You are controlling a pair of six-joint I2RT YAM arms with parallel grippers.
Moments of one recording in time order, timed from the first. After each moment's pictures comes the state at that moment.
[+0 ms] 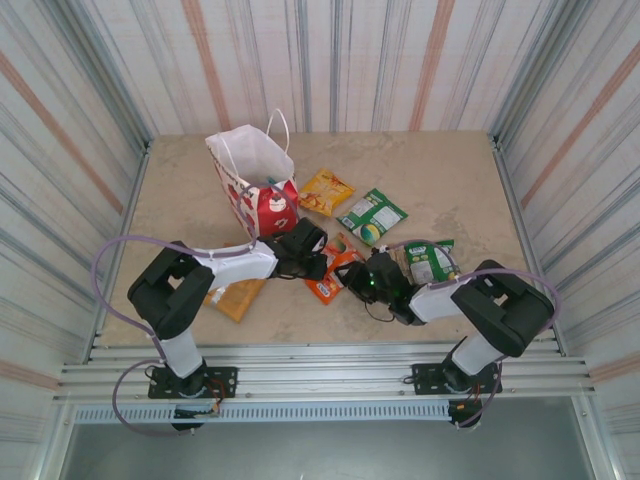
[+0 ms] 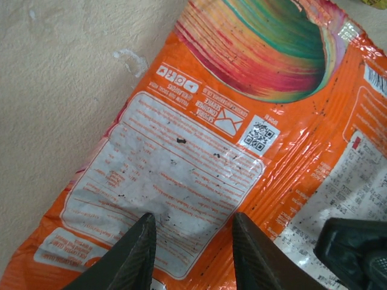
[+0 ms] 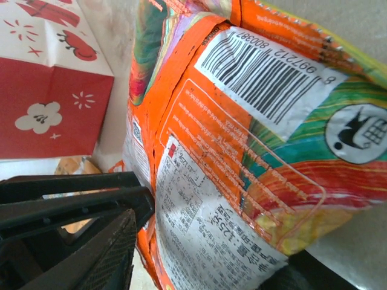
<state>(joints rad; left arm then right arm) -0.79 1.75 0.99 -0.29 0.06 -0.50 0.76 1.57 0.37 0.62 -0.04 1.27</state>
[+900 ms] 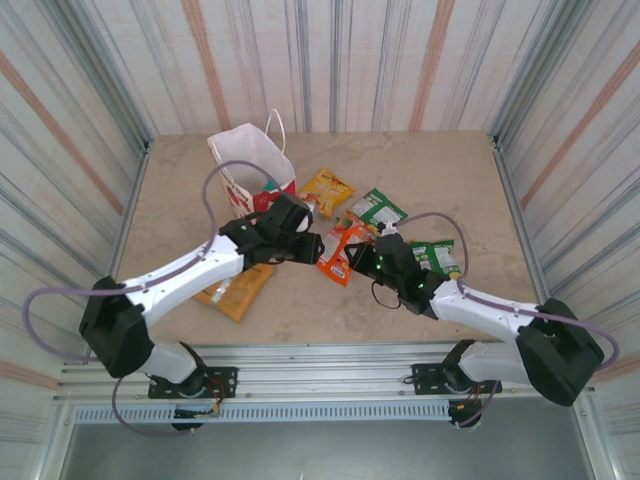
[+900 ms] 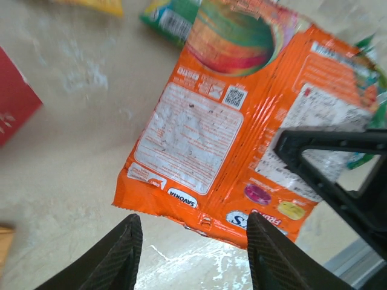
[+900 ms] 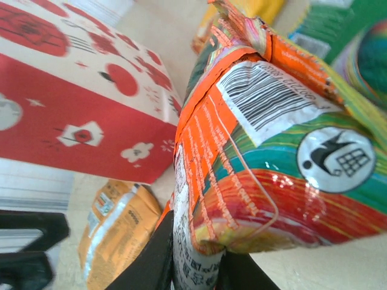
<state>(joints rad) -0.79 1.43 1.18 -0.63 0.04 -0.50 0.76 1.18 0.54 0.17 0.09 1.00</state>
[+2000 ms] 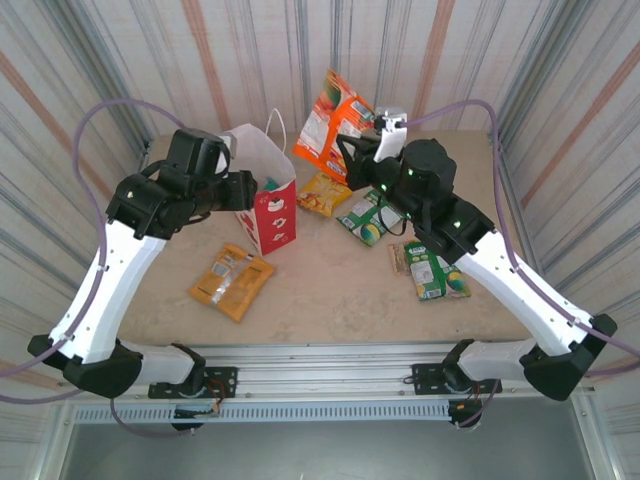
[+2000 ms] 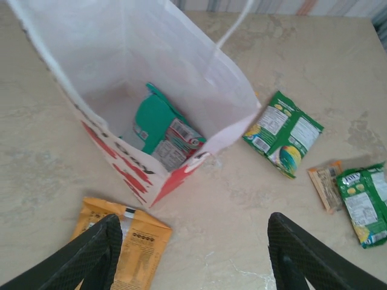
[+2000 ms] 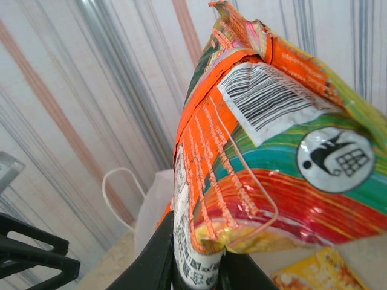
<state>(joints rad) -0.52 1.32 1.78 -1.21 -0.13 -0.38 0.76 1.26 1.45 -0.20 0.13 0.33</state>
